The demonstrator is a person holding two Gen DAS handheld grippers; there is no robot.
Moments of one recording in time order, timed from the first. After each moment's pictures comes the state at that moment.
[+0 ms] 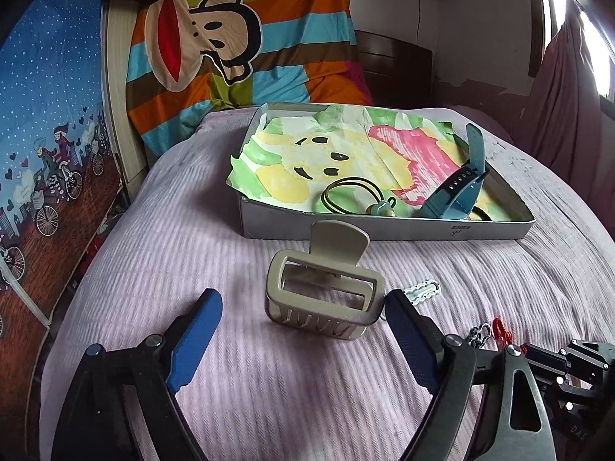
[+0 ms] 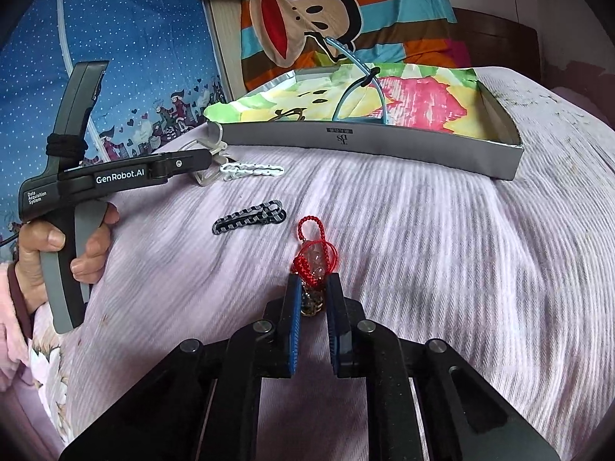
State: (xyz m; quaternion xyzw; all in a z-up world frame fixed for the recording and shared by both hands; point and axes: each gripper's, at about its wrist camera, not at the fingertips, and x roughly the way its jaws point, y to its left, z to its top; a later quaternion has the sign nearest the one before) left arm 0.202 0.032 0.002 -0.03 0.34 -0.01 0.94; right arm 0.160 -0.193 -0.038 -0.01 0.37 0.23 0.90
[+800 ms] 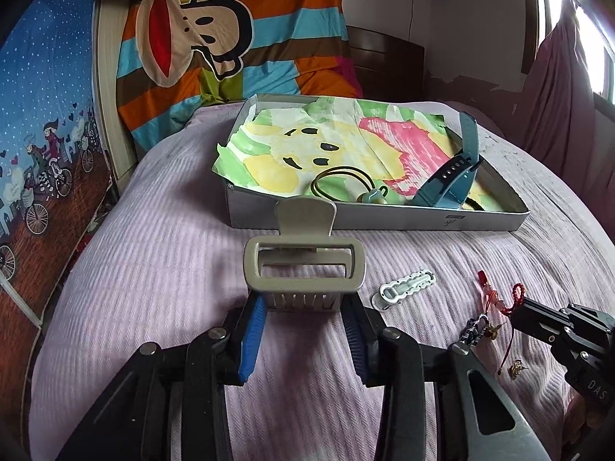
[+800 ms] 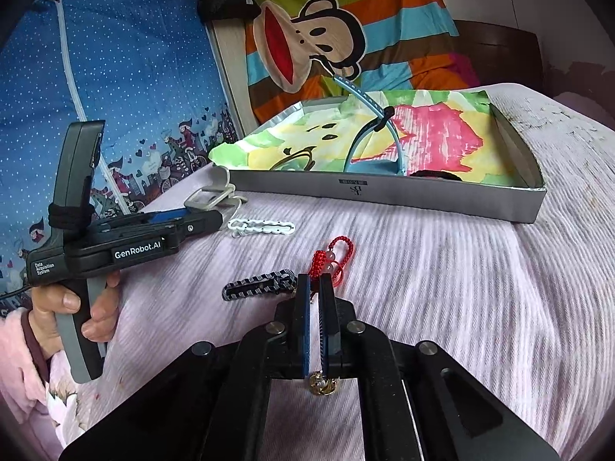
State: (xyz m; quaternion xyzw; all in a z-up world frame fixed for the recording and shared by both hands) left arm 0.204 0.031 -0.006 -0.03 0.35 -0.03 0.94; right arm 0.181 -0.184 -0.027 0.03 0.33 0.25 0.91
